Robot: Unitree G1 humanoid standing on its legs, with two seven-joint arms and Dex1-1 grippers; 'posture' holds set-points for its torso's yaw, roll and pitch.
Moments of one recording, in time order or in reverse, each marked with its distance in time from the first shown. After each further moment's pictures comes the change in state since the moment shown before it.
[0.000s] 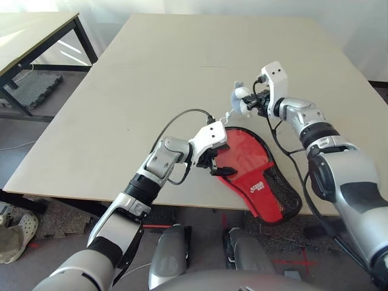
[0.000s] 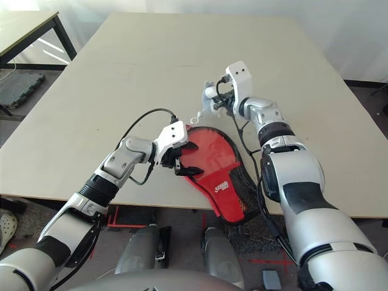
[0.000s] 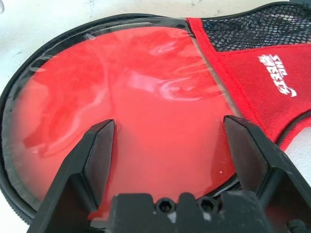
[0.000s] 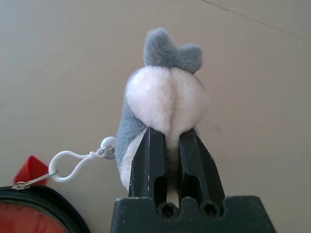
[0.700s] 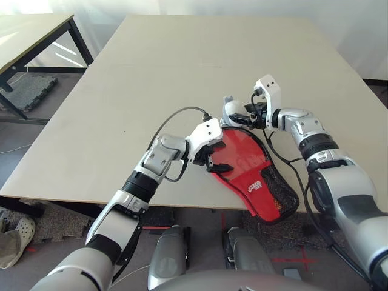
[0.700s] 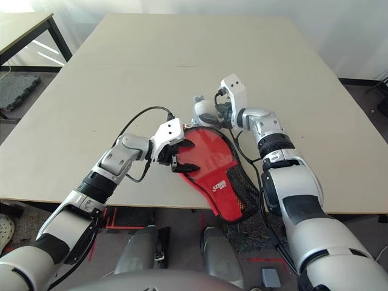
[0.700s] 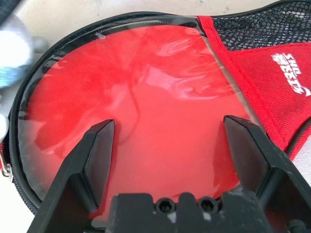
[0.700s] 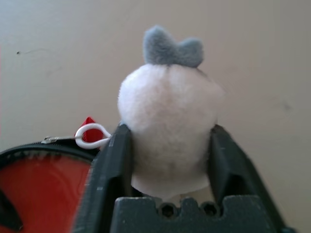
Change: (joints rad) left arm -0.025 0.011 0.024 0.034 0.012 -0.015 -0.009; right arm 0.078 0.049 0.055 -0.138 0.034 0.120 0.182
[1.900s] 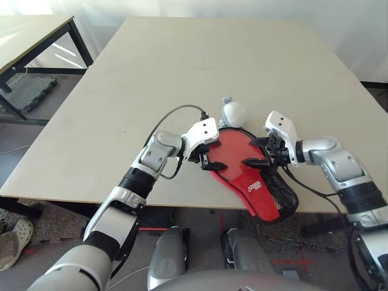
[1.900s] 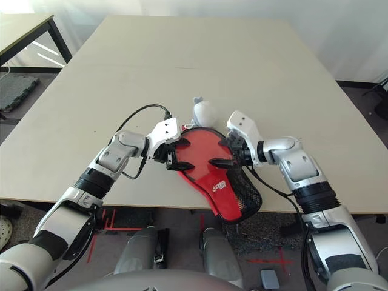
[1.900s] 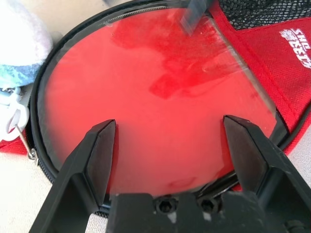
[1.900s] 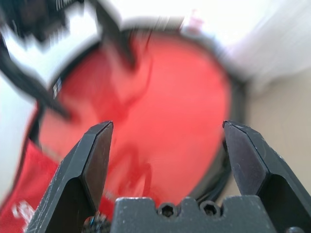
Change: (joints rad) left arm -0.034 0.023 0.019 0.072 0.053 -0.078 -0.048; right arm 0.458 -0.295 0.066 -0.945 0.204 0.450 0.256
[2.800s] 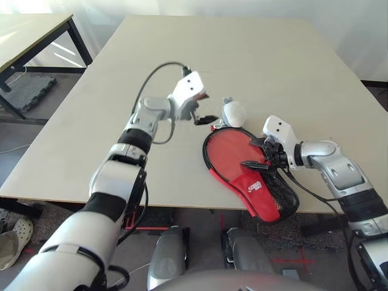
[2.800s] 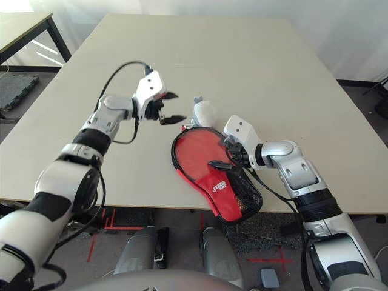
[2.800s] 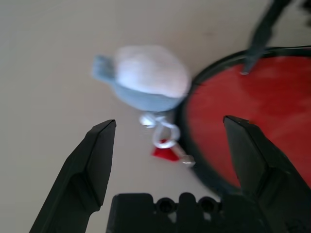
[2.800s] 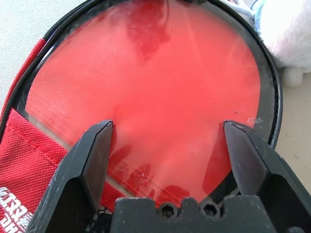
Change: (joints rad) left arm -0.219 0.000 0.215 0.284 0.033 -0.192 0.017; right arm 0.162 0.008 0.133 -0.098 -0.154 -0.141 -0.057
